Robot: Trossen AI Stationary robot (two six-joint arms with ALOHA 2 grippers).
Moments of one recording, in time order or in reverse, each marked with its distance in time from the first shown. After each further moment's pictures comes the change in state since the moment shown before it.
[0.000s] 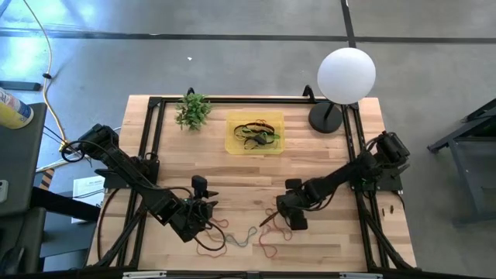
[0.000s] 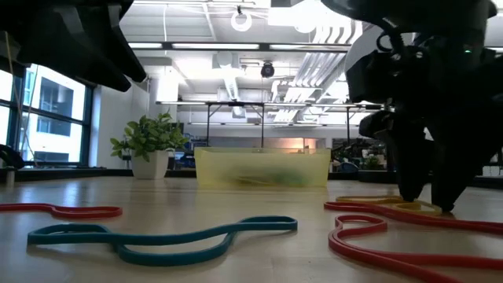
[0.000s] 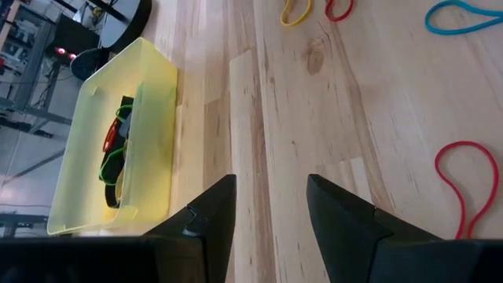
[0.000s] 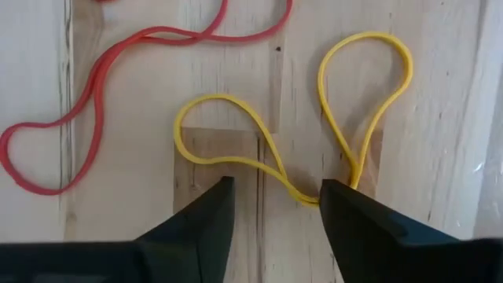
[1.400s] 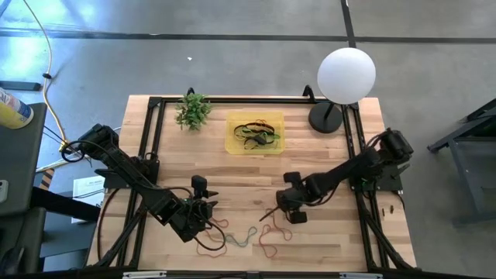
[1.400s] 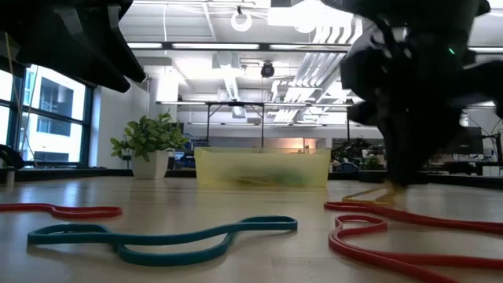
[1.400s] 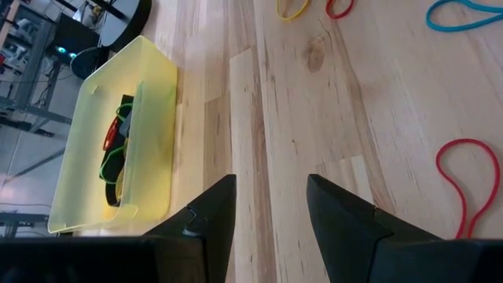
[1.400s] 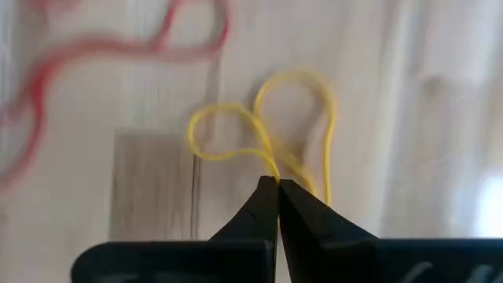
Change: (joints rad) left arm -0.001 0.000 0.000 -0.008 0.000 -0.004; right arm -0.032 -0.058 -0.006 -0.013 0.107 -0.103
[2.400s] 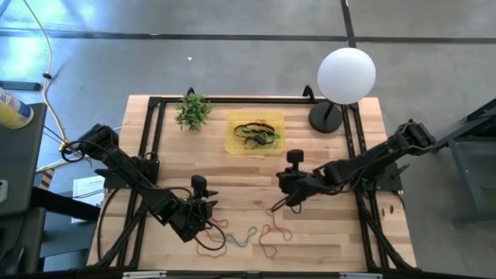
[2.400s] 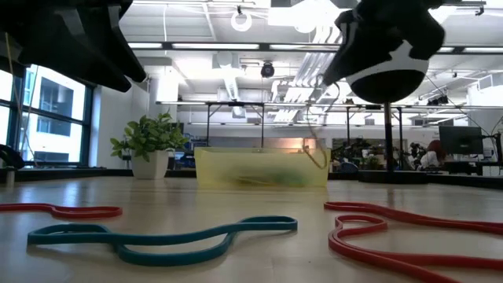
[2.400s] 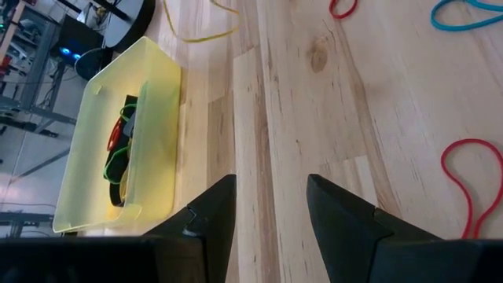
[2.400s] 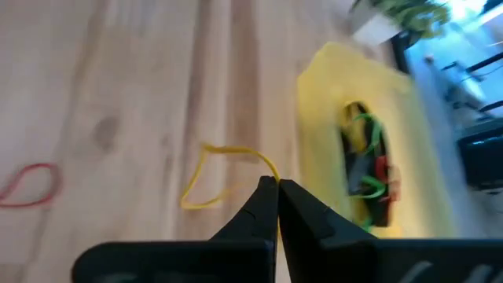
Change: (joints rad) left arm 0.000 0.000 0.000 -0.002 -0.010 0.003; right arm -0.013 -0.268 0.005 0.088 0.494 -0.265
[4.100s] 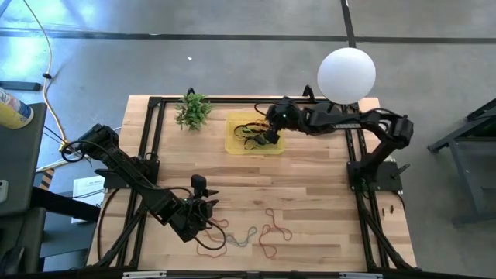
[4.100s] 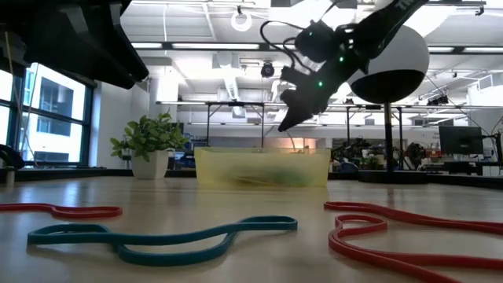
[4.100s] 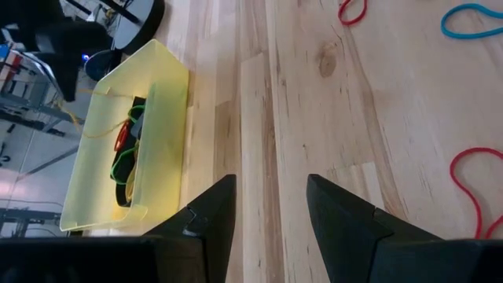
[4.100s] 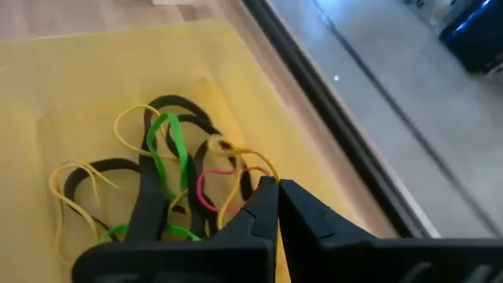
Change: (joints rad) left arm 0.000 0.000 0.000 0.008 -0.025 -0.008; right arm -0.788 0.202 0.002 0.457 -0.444 -0.117
